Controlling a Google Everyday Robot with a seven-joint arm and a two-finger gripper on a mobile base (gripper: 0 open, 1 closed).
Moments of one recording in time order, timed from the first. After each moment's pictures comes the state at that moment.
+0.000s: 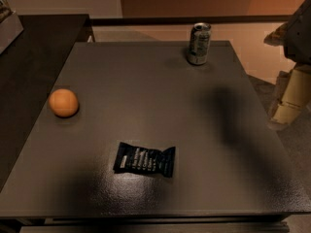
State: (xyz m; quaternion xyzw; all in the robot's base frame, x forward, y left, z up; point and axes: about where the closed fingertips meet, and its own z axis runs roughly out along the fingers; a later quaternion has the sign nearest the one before) arm 0.438 -0.217 0.976 -0.60 0.78 -0.03 0.16
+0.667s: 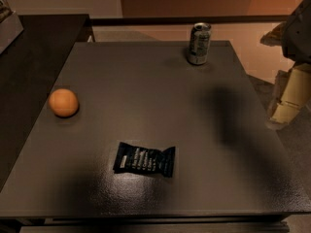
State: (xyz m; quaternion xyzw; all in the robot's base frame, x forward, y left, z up) arm 0.439 -0.211 0.976 -0.61 0.77 -0.02 0.16
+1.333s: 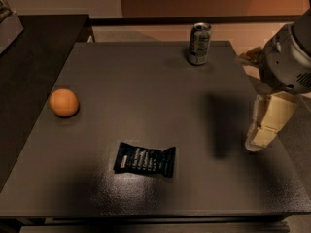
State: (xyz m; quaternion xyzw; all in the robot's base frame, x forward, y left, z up) arm 0.425 -0.171 0.942 -0.66 0.73 0.03 0.20
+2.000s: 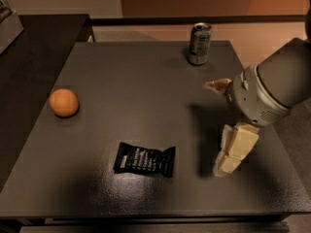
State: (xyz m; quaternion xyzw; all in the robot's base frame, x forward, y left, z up) arm 0.407 -0.119 0.888 -0.68 0.69 0.11 0.24
